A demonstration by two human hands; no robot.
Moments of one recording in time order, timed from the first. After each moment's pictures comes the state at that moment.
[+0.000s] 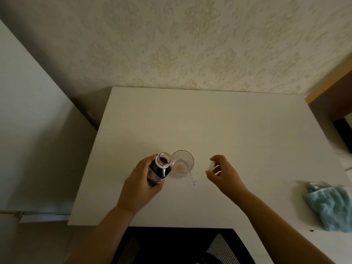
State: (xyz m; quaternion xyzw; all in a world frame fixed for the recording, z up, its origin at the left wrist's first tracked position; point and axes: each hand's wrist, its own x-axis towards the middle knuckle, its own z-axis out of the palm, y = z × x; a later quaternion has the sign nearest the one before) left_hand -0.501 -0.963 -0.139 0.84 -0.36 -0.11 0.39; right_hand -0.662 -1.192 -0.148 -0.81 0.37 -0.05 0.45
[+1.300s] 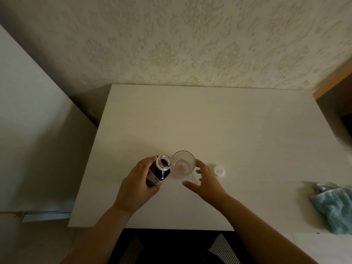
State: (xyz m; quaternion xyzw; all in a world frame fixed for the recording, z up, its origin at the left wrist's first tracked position) left_hand -0.489 -0.965 -0.148 0.85 -0.39 -0.11 0.33; right_hand -0.636 -1.158 -0.179 -0.82 0.32 0.03 0.48
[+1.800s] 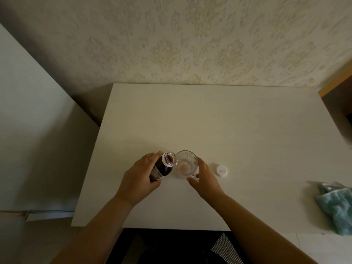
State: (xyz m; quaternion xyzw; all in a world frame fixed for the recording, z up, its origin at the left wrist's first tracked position) left_hand -0.470 -0.975 -0.146 0.86 -0.44 -0.12 0.24; right_hand -0.618 -1.152 -0.191 -0.81 0.35 0.01 0.46
